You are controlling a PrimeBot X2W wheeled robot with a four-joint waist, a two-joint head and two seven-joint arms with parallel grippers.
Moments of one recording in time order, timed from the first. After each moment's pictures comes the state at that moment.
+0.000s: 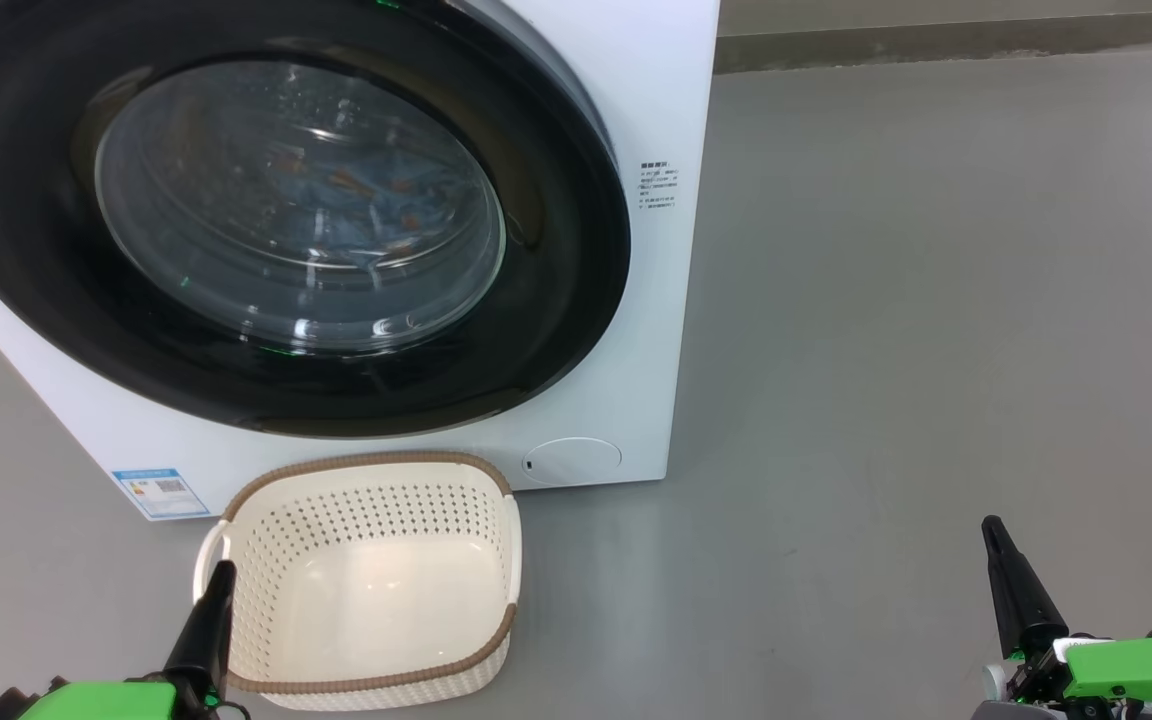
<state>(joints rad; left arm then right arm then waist) -0.07 0.04 0.08 0.26 -1.61 -0.13 0.11 -0.06 -0.05 -0.13 0.27 1.62 0.13 0.10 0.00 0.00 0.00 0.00</state>
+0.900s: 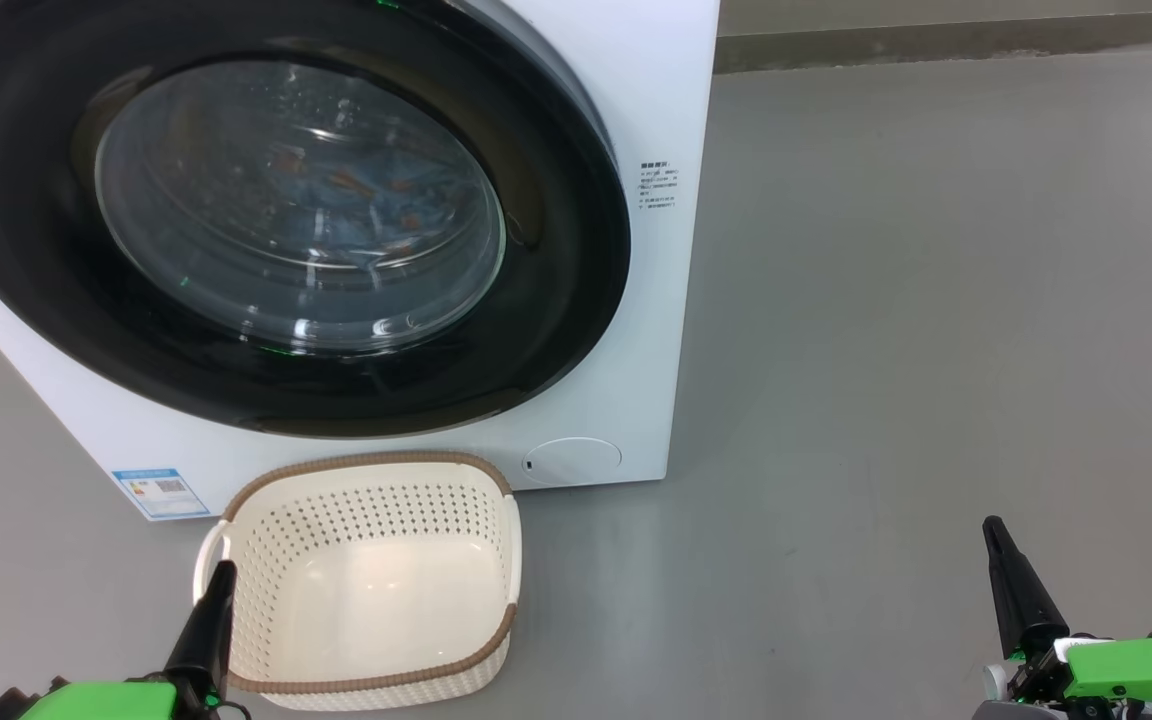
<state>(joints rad) -0.07 0.04 0.08 0.26 -1.61 -0.13 0.11 -0.06 -0.05 -0.13 0.27 1.62 0.13 0.10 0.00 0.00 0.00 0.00</state>
